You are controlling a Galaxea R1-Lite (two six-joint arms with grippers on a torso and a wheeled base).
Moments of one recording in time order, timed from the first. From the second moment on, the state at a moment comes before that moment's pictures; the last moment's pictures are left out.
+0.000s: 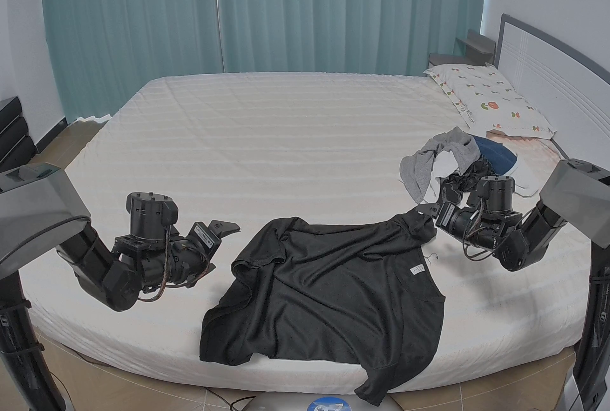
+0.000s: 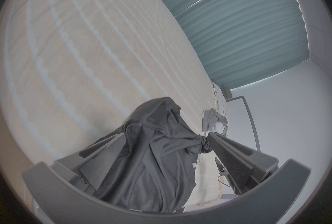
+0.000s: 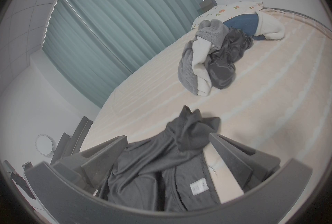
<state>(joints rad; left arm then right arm) -0.27 2.06 -0.68 -0.84 -0.18 -1.06 0.14 2.28 -0.94 -0.90 0.16 0.60</state>
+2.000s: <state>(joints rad) -0.28 2.07 -0.35 -1.11 -0.20 -1.13 0.10 2.34 -0.52 -1.17 0.12 0.72</state>
